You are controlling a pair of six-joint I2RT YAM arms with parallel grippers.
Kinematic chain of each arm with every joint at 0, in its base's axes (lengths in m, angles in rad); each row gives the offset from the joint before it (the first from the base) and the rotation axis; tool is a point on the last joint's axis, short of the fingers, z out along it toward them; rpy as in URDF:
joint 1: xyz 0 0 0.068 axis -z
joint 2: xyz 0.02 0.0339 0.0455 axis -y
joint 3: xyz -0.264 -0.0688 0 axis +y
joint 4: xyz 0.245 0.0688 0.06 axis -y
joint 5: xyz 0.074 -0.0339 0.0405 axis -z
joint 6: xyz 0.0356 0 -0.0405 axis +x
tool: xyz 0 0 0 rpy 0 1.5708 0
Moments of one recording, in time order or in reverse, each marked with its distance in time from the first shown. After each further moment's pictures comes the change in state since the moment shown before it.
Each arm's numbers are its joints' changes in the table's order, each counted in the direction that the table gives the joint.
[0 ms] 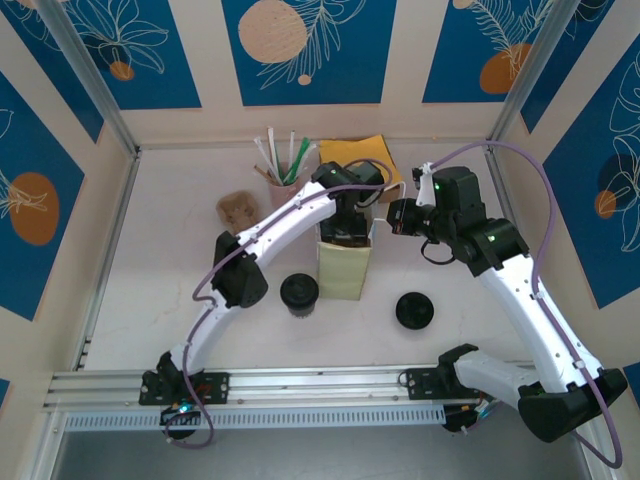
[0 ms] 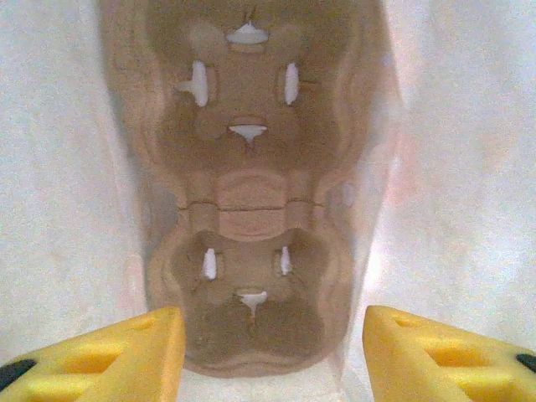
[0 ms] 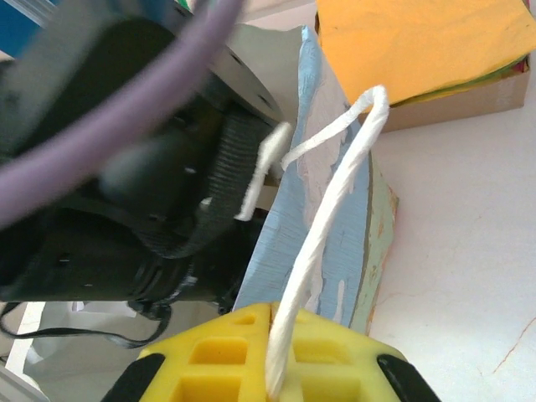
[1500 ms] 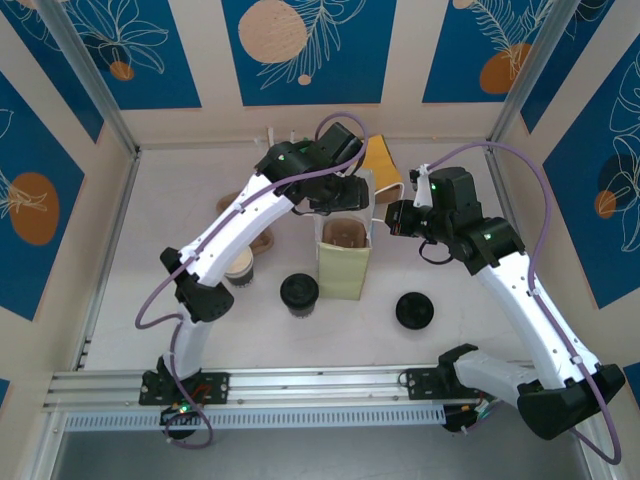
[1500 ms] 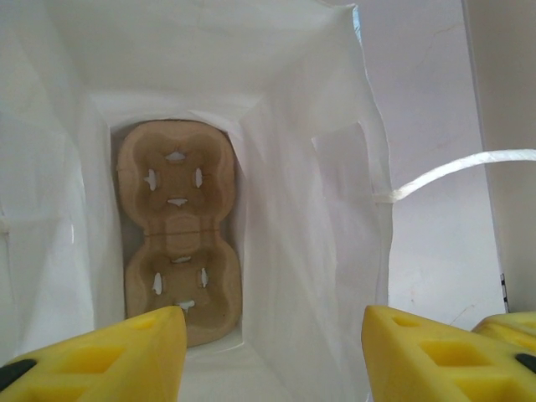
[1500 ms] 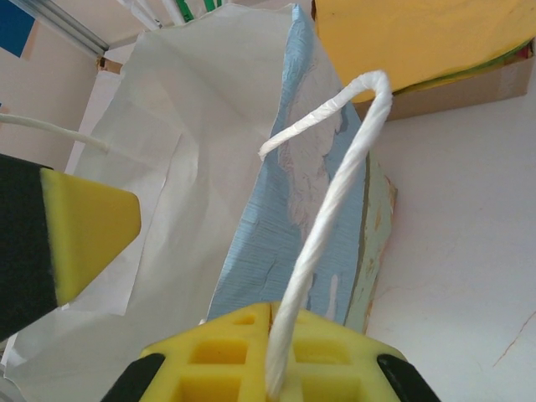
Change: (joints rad) left arm 0.022 0.309 -0.001 0.107 -0.063 -0.006; right arm -0.007 -0.014 0.007 0.000 0.000 0.000
